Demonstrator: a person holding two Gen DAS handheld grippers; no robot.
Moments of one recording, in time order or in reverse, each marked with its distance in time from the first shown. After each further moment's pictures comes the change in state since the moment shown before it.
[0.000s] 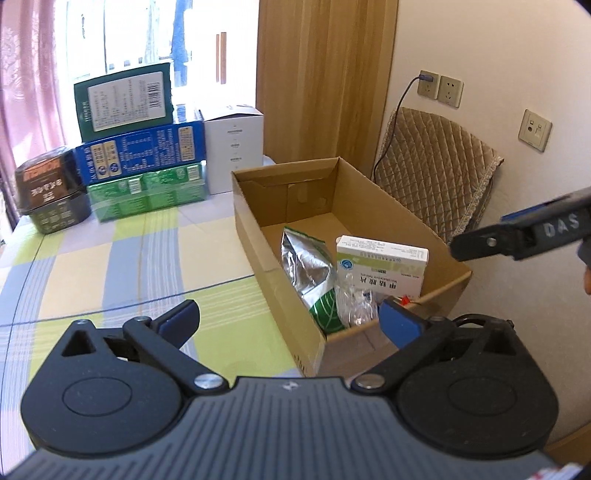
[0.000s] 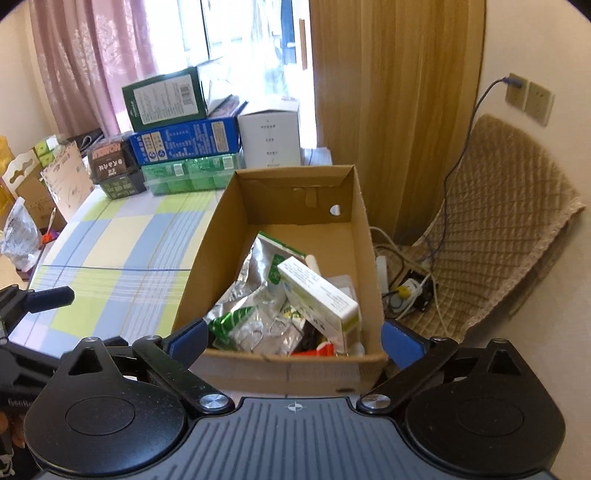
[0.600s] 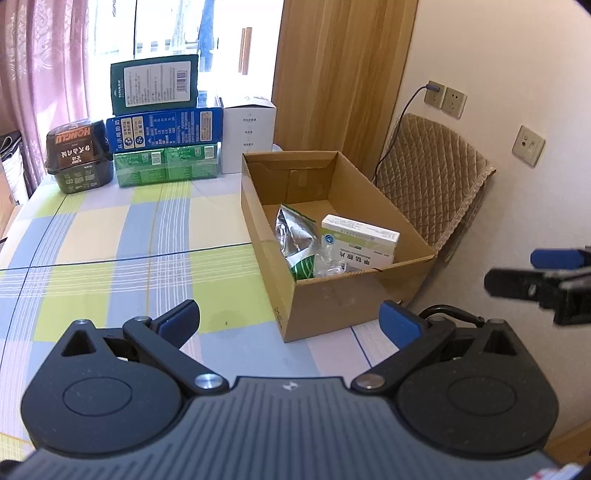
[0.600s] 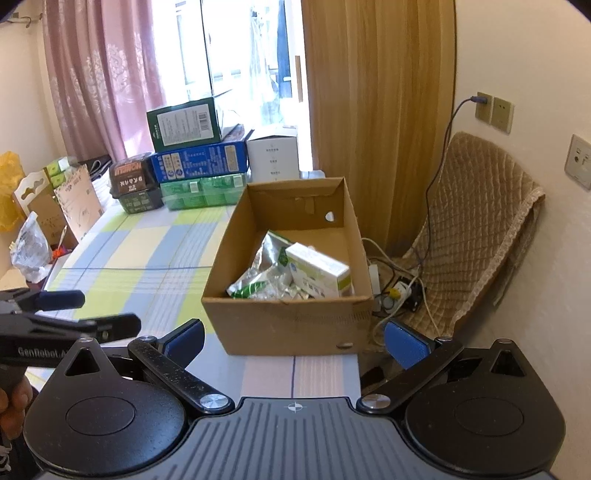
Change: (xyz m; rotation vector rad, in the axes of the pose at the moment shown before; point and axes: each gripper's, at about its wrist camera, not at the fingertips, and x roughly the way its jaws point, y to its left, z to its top) left arm -0.068 -0.025 -0.031 -0.108 0.021 0.017; right arm -0.084 0.018 -0.074 0.010 -0.097 -0.008
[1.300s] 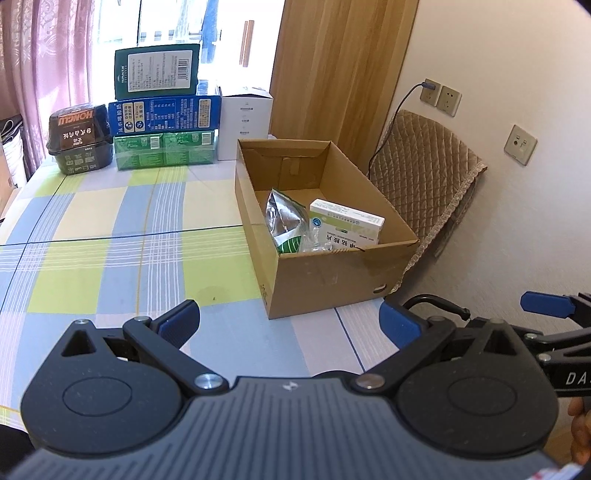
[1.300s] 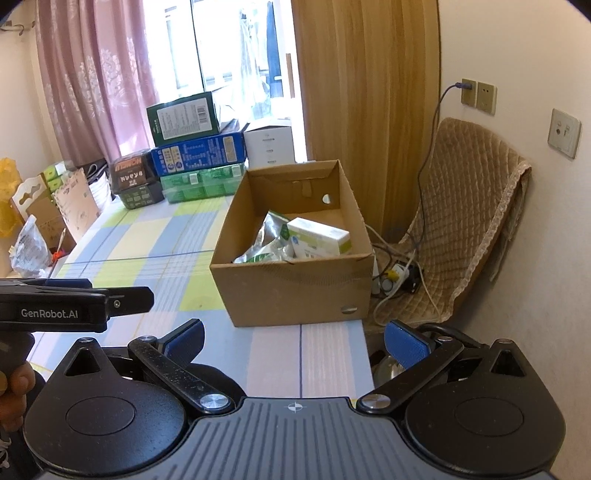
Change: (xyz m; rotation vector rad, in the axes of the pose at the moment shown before) left arm -0.013 -0.010 -0.019 -0.030 0.018 -0.016; right arm -0.015 0.011 -0.043 0.036 -0.010 -0.012
